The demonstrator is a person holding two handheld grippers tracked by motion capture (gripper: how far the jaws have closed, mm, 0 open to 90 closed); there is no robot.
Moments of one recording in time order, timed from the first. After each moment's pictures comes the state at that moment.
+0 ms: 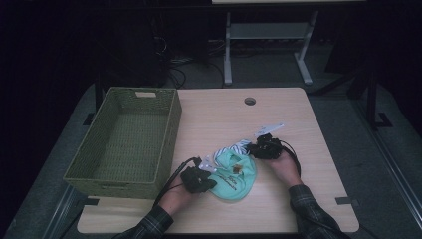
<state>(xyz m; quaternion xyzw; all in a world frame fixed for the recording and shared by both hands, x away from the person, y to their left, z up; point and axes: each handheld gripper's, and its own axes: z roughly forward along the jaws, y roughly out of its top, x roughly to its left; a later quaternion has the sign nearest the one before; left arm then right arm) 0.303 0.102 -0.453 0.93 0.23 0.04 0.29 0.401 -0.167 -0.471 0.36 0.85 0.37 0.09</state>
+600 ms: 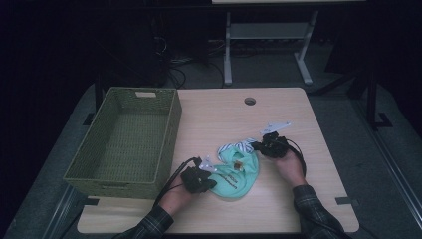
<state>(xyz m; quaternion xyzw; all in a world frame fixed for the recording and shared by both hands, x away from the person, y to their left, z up) 0.303 0.101 -0.453 0.93 0.23 0.04 0.29 0.396 -0.182 -0.457 0.36 0.85 0.36 0.13</state>
